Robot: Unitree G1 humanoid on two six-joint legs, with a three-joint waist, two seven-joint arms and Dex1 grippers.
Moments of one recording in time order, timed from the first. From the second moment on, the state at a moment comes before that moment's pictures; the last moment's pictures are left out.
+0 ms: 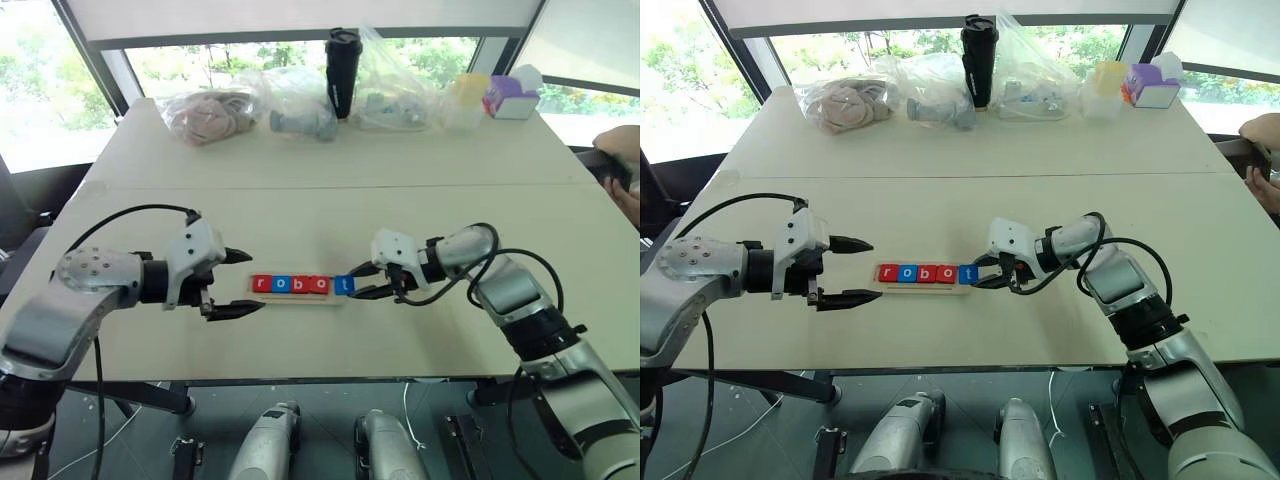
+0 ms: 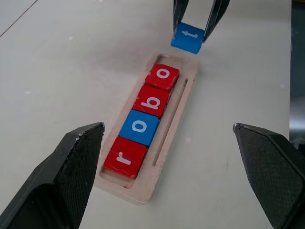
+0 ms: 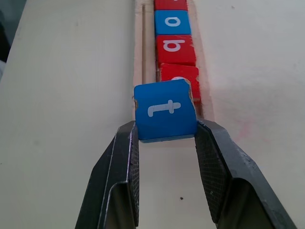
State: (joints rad) left arm -0.29 0.93 0.02 -0.39 -0.47 0.62 -1.05; right arm -0.69 -0.62 0.37 0.15 0.09 0.29 1.27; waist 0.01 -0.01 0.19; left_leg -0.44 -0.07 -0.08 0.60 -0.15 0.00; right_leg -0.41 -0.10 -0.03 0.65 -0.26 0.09
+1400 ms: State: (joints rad) left arm -0.26 0.89 -0.01 -0.41 -0.44 0.61 -0.98; right arm -0.80 -0.48 0.42 0.28 0.00 0.45 1.28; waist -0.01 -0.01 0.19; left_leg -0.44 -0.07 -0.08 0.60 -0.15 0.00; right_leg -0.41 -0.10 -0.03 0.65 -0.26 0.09
